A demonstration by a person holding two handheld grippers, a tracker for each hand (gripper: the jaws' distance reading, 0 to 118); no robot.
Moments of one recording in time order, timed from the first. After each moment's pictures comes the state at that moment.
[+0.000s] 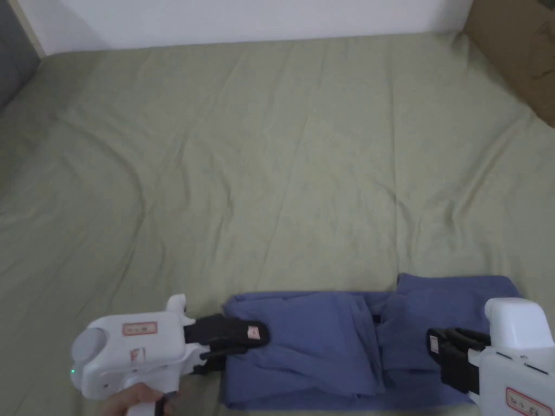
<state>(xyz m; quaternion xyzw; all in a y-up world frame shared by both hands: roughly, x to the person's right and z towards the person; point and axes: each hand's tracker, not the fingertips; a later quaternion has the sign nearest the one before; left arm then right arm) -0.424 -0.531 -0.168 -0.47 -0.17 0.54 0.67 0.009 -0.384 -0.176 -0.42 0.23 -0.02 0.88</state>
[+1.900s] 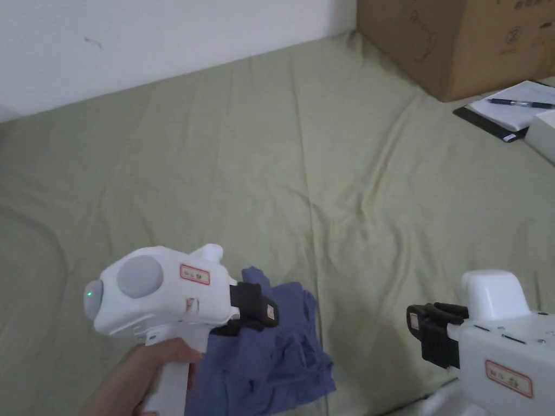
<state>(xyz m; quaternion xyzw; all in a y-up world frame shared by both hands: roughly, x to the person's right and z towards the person) -0.239 -0.380 -0.256 -0.59 -0.15 0.21 0.76 0.101 -0.374 -0.163 -0.38 0.19 -0.09 0.90</state>
